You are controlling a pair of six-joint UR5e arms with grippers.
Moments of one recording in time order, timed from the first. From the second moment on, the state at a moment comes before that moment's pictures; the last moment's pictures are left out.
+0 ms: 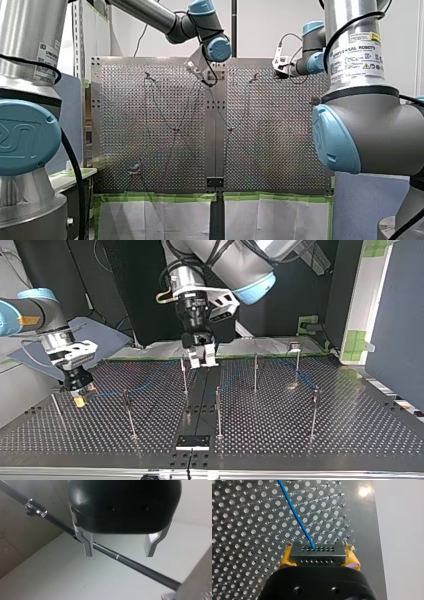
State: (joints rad) left arm -0.78 -1.71 -1.63 -2.34 -2.46 -1.91; right arm 1.71 -1.31 1.48 -0.25 1.06 1.84
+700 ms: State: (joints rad) left arm -0.78 -1.71 -1.82 -2.15 -2.43 -1.87; right arm 1.71 -1.31 1.48 -0.25 1.06 1.84
